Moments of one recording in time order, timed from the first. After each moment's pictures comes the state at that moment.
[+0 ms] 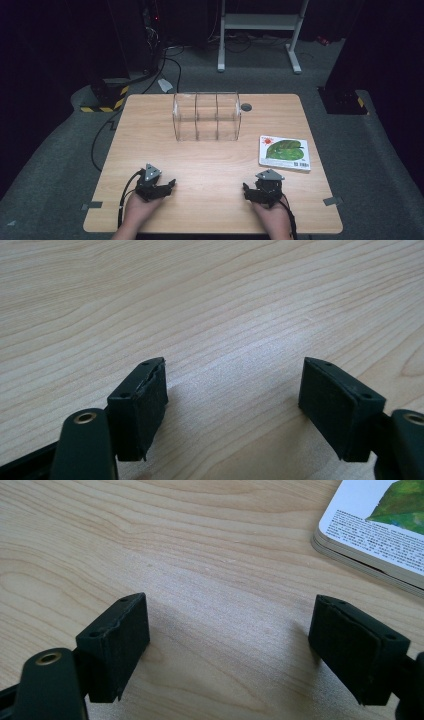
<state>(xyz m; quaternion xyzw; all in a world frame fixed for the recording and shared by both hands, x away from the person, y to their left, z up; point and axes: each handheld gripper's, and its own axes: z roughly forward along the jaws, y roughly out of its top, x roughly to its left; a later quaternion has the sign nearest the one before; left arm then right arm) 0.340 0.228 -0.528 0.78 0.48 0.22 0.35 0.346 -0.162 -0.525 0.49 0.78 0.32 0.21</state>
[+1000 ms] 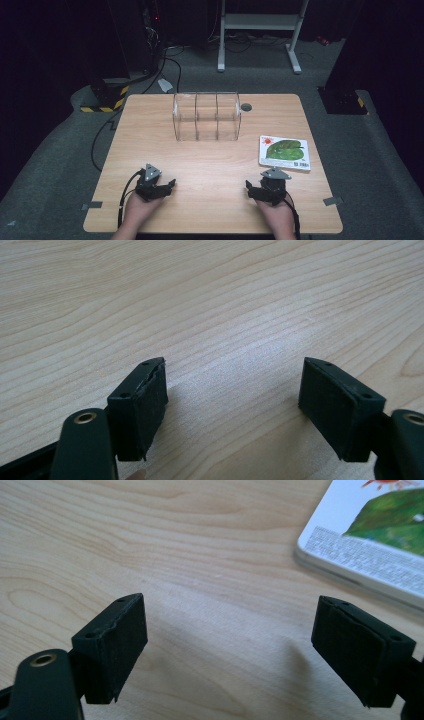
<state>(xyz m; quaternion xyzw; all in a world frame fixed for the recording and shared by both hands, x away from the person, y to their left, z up) 0.340 0.228 -0.528 0.77 0.48 0.22 0.35 0.348 -0.176 -0.517 0.49 0.77 0.35 0.21</state>
